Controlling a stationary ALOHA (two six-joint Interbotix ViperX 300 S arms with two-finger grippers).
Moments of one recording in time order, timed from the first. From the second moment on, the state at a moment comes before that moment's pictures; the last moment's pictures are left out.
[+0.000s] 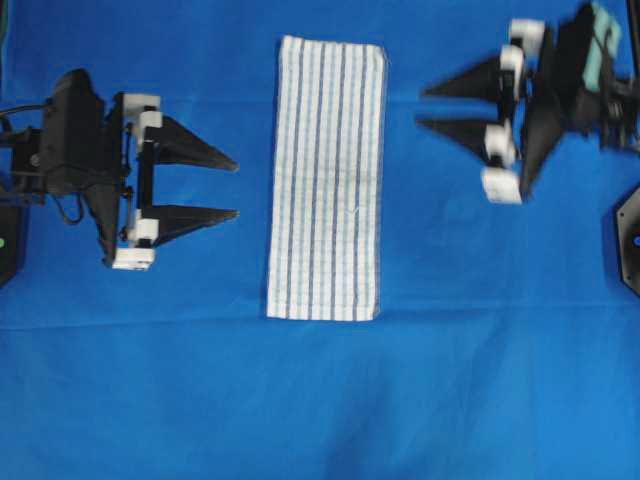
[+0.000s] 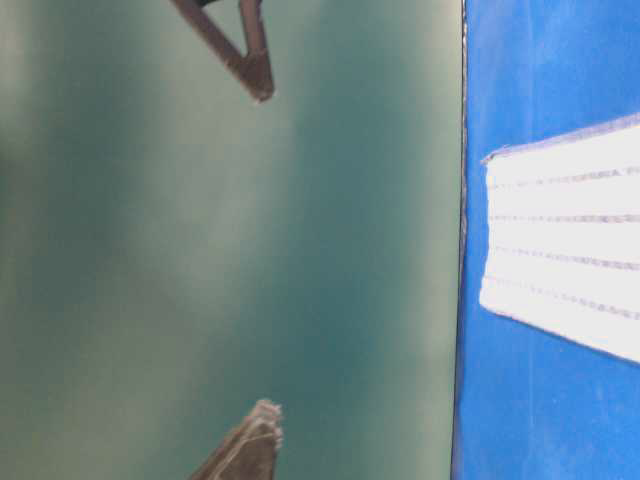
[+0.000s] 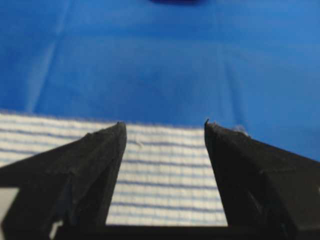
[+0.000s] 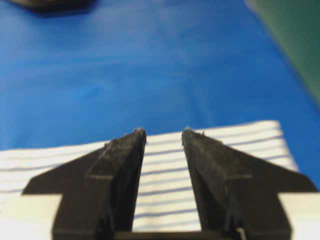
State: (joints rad) left arm 0.04 -0.48 0.98 -0.02 -0.23 0.04; right arm -0.23 -0.50 0.97 -0.17 -0.21 0.16
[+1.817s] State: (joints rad) left arm 0.57 0.36 0.54 -0.02 -0.30 0.04; right arm -0.64 0.22 0.70 -0.18 -0.27 0.15
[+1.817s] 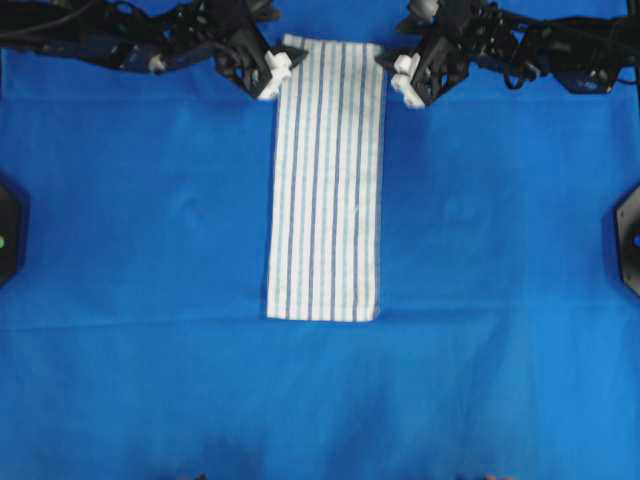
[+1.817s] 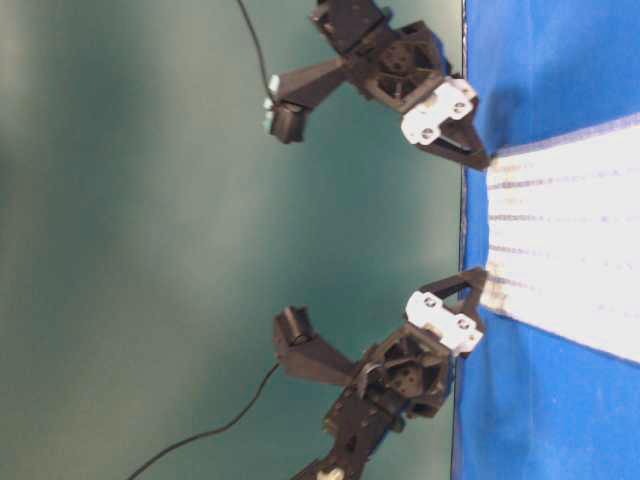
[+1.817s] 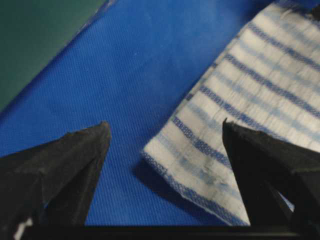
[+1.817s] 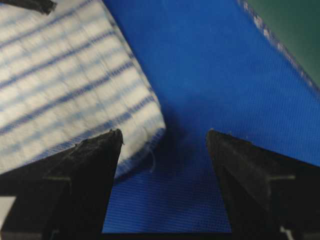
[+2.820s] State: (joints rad) left arm 0.57 0.41 0.52 -0.02 -0.29 0.04; right arm -0.63 0.33 0.62 -0.17 -0.24 0.17
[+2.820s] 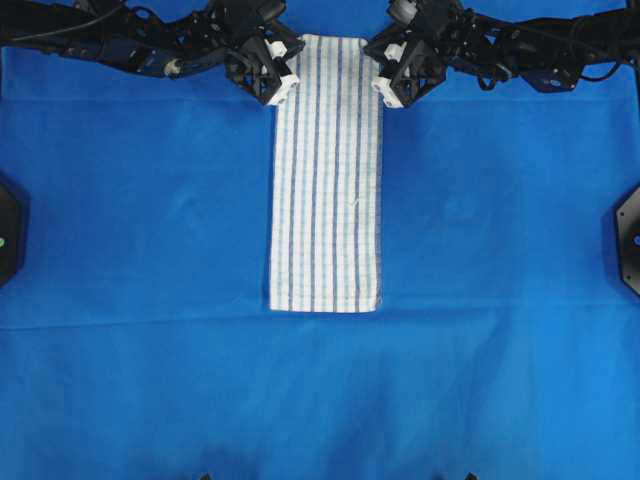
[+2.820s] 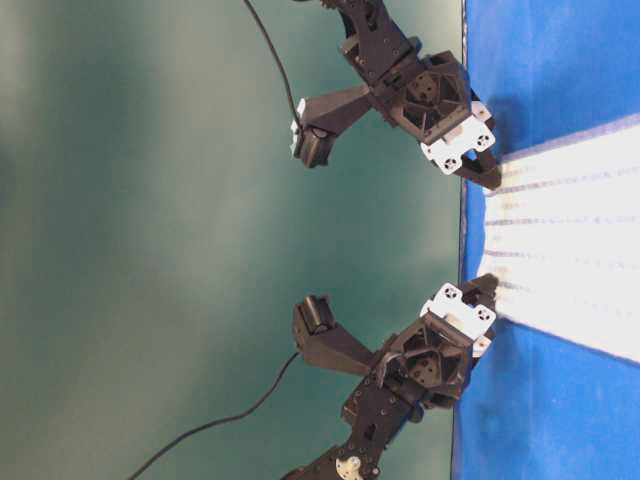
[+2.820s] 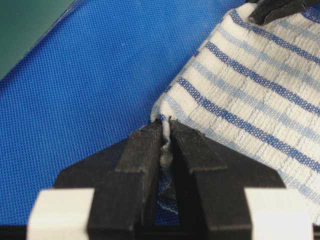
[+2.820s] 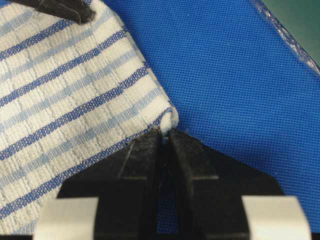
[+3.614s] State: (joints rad) left arm 0.59 0.34 0.45 -0.02 -0.19 0.12; right arm -0.67 0.20 0.62 -0.17 -0.20 0.15
